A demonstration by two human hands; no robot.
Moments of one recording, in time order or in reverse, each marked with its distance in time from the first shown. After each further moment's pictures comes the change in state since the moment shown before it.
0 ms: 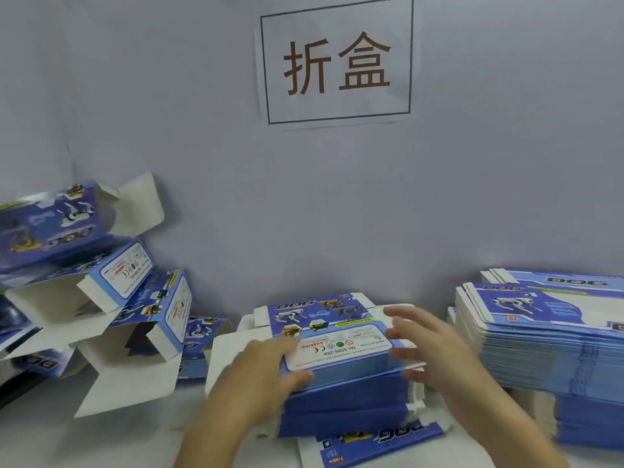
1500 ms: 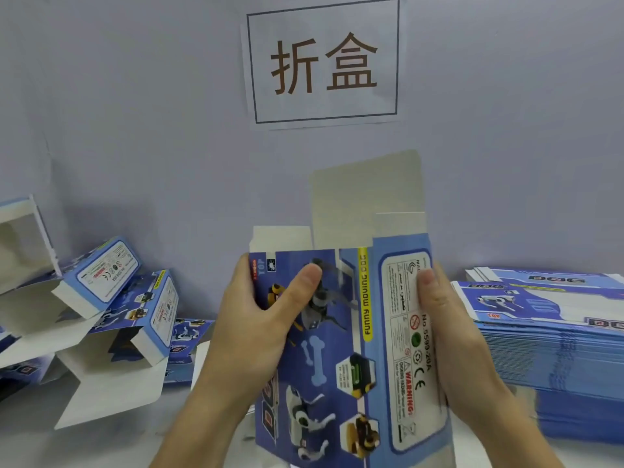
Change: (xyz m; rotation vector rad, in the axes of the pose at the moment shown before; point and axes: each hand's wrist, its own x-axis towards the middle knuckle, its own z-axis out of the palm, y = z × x) left_hand -0.025 0.053 -0.040 -1.183 0.338 0.315; right_hand -0.028 -0.025 -0.006 0.289 -0.111 -0.476
